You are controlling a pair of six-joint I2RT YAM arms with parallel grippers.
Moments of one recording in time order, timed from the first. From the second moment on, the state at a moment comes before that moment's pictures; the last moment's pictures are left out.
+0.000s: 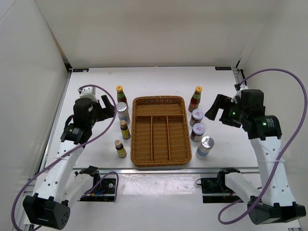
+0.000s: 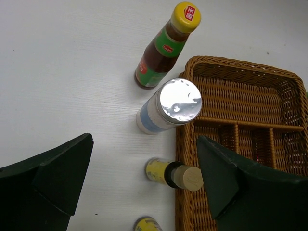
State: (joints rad) left arm -0.20 0.88 0.85 -0.41 -0.08 -0.33; right arm 0.12 0.94 1.25 -1.04 -0.20 0.36
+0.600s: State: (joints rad) left arm -0.20 0.88 0.84 -0.42 -0.12 -0.37; right arm 0.20 0.96 1.09 -1.16 -0.14 0.51
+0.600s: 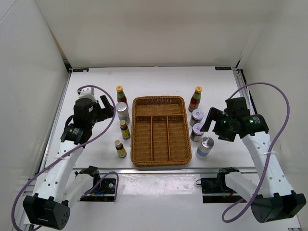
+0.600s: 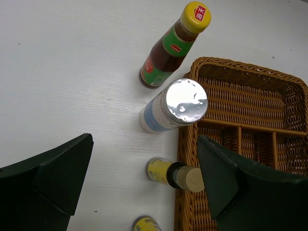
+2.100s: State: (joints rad) left arm -0.20 0.88 0.84 -0.42 -0.15 -0.37; right arm 0.64 1.07 1.25 -1.17 -0.03 0.66
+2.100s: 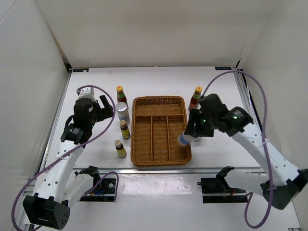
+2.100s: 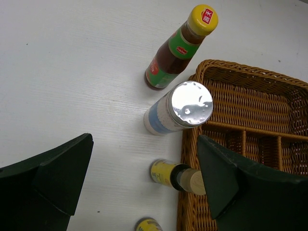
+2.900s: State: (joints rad) left arm -0.20 0.93 0.84 -0.43 -0.15 -0.36; right arm 0.86 1.25 1.17 -1.06 0.18 0.71
